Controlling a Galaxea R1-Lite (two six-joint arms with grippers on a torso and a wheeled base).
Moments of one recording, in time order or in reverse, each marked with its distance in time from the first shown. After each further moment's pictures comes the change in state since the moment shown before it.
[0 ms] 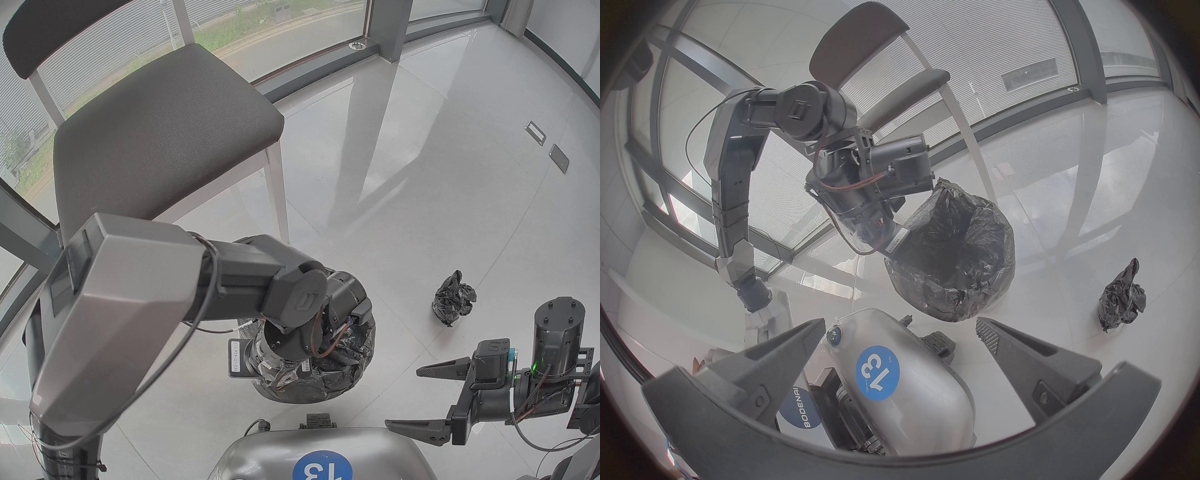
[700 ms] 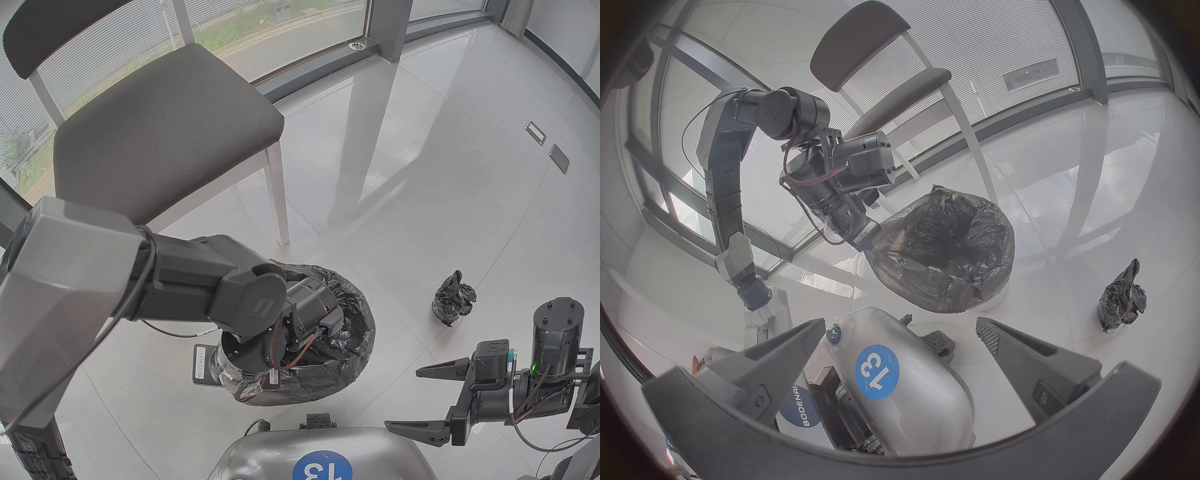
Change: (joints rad) left arm 0.018 -0.151 0.228 -0.034 0.010 0.038; right arm 0.000 0.003 0.000 0.001 0.002 -0.006
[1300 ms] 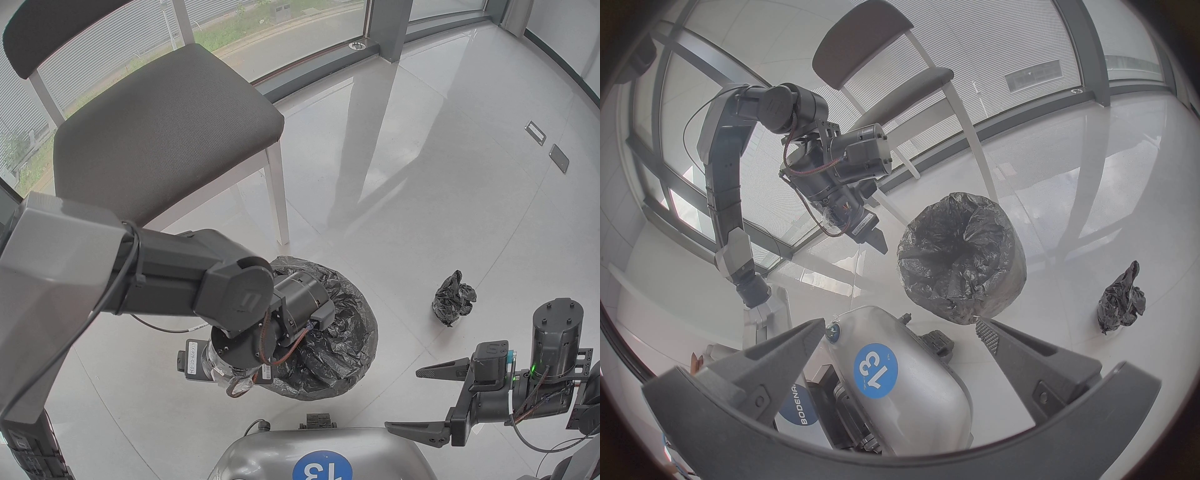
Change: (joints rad) left arm 0.017 -0.029 0.022 -0.012 0.018 0.009; right arm 0.000 0.002 0.002 0.000 0.000 -0.015
